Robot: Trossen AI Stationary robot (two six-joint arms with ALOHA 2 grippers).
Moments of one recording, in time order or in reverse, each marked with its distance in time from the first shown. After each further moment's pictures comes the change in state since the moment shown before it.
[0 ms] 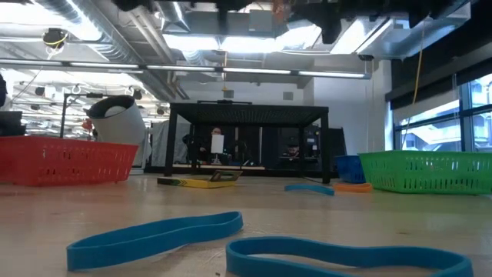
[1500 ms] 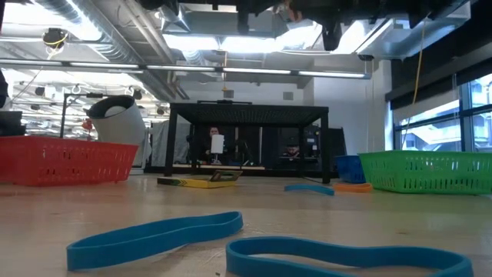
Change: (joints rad) left arm 0.064 0.108 0.167 -0.105 0.098 0.032; right arm 0.014 0.021 0.000 0.006 0.105 0.118
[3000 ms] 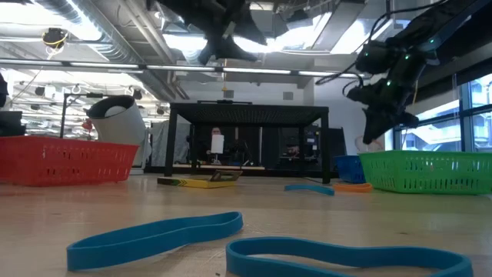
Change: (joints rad) left arm 0.019 -0.097 0.001 -0.610 -0.217 -0.246; right arm -0.706 0.073 0.000 -0.949 -0.028 0.089
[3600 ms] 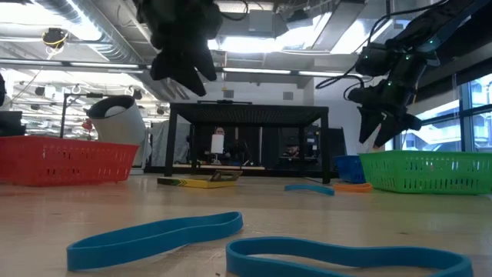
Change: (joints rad) left arm -0.181 -0.002 0.000 -0.537 0.188 -0.196; right arm 0.000 0.000 0.000 -0.030 -0.035 0.034
